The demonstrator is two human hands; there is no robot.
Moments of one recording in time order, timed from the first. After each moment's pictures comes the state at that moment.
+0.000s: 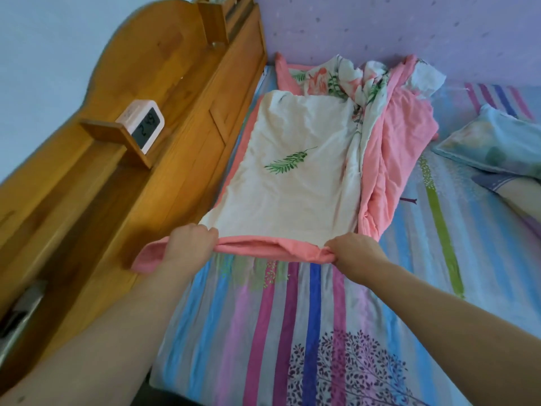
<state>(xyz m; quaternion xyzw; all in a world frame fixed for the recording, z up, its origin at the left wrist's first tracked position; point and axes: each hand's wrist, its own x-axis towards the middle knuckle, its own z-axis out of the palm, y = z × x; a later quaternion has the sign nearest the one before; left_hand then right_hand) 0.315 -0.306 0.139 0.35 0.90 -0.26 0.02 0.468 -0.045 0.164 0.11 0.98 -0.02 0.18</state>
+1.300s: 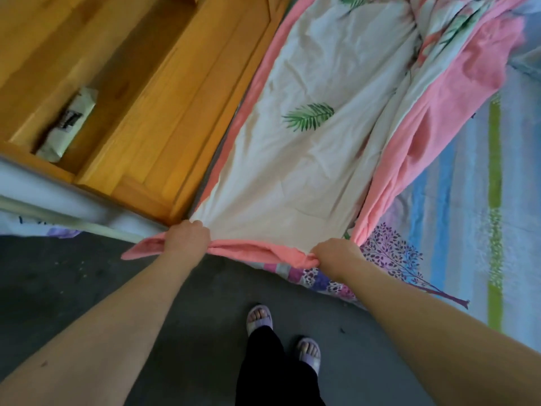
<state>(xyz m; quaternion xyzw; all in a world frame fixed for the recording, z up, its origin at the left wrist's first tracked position) 0.511 -0.482 0.020 0.27 0.90 -0.26 0.23 0.616 -0.215 0.038 -0.01 0.92 0.00 0.40</state>
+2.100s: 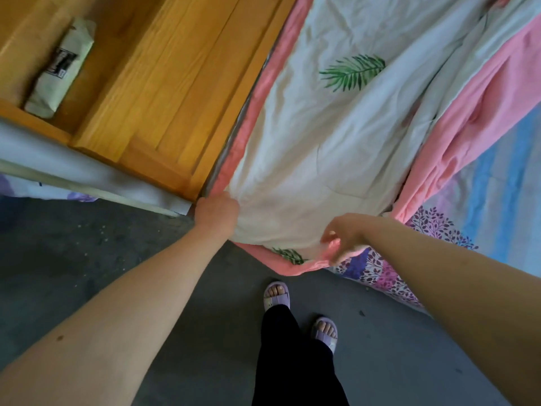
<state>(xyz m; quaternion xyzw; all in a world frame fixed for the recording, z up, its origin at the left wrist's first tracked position) 0.501 -0.473 -0.027 0.18 0.93 -0.15 0.29 0.567 -0.227 -0.008 -0.04 0.82 -0.12 0.55</state>
